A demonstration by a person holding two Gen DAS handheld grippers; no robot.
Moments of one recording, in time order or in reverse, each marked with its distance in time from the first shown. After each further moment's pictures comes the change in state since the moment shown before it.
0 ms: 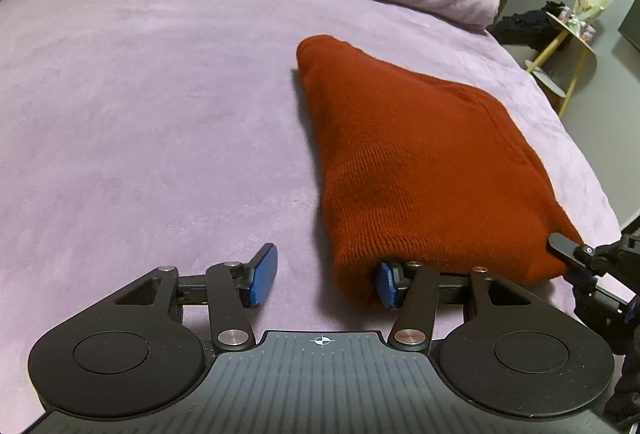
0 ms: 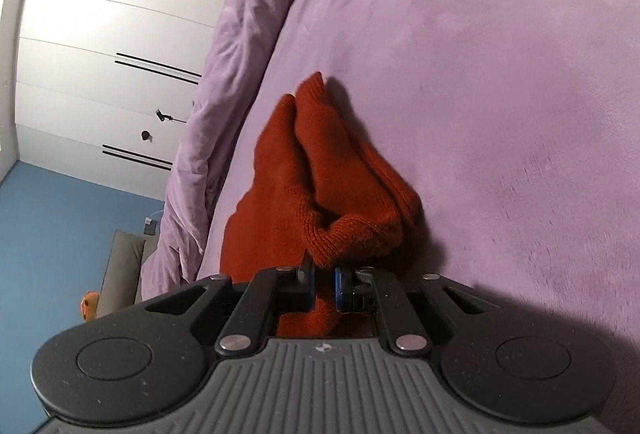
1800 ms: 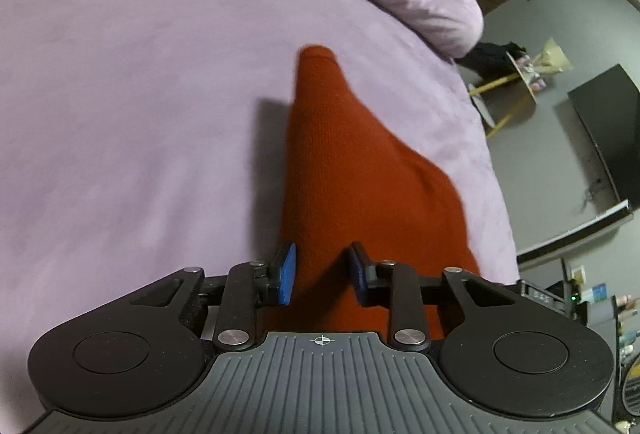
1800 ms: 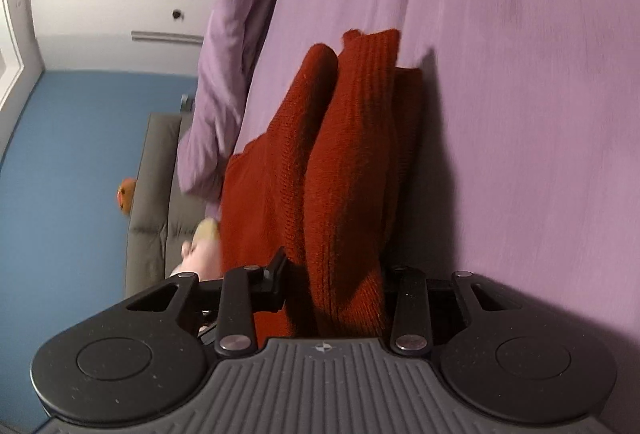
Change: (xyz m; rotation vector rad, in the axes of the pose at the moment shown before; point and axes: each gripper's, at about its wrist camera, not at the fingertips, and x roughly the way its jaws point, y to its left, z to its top) left arm -0.037 0.133 0.021 -0.248 0.137 -0.330; right arm 0.074 0.027 -0.047 -0.040 0.431 0.127
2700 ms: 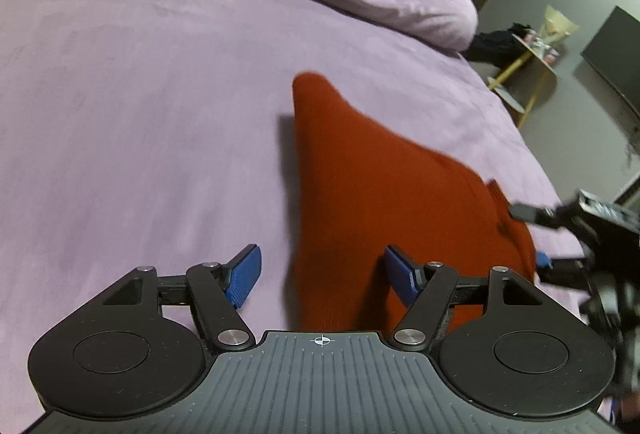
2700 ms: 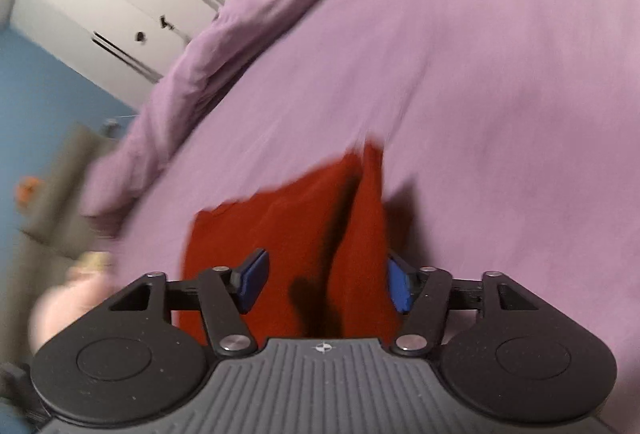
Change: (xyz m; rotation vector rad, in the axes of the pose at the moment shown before) left arm -0.017 -0.023 -0.051 0.243 -0.131 0.154; right arm -0.044 0.063 -0.021 -0.216 -0.268 -0.327
